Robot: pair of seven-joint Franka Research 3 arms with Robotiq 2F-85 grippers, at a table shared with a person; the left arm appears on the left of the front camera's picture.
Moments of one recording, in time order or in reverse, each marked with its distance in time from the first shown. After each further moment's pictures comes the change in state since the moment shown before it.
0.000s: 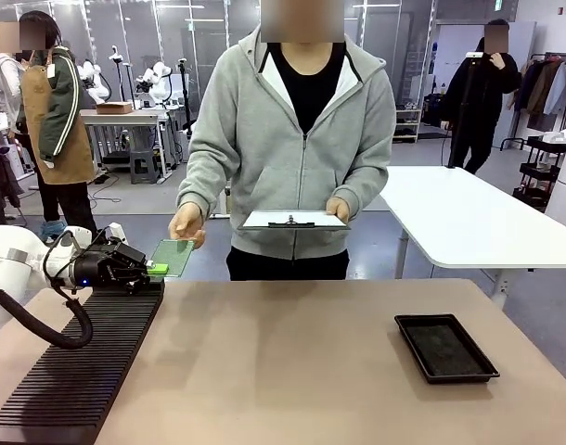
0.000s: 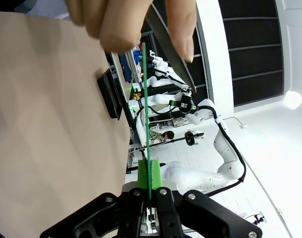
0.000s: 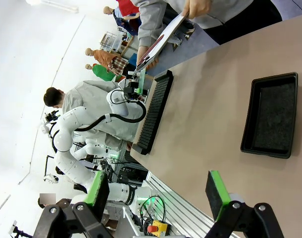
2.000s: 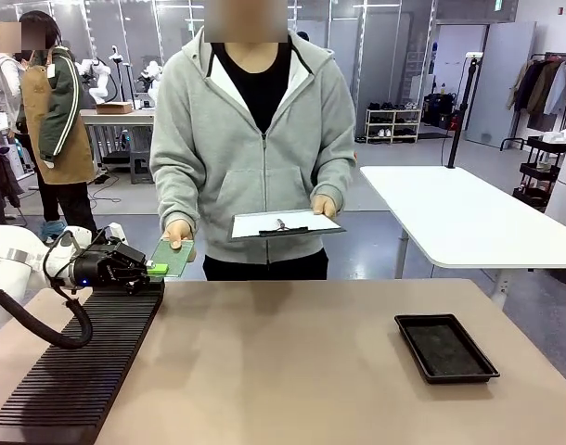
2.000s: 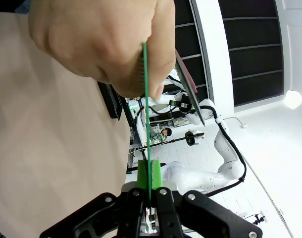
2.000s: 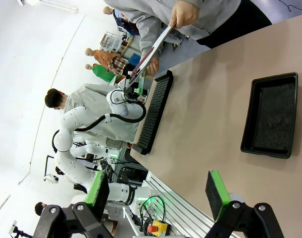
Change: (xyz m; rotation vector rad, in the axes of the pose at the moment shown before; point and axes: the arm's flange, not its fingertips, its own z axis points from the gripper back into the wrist) left arm 0.000 0.000 0.001 0.001 -0.001 -0.005; right arm 0.000 0.000 0.000 0.000 0.000 0.000
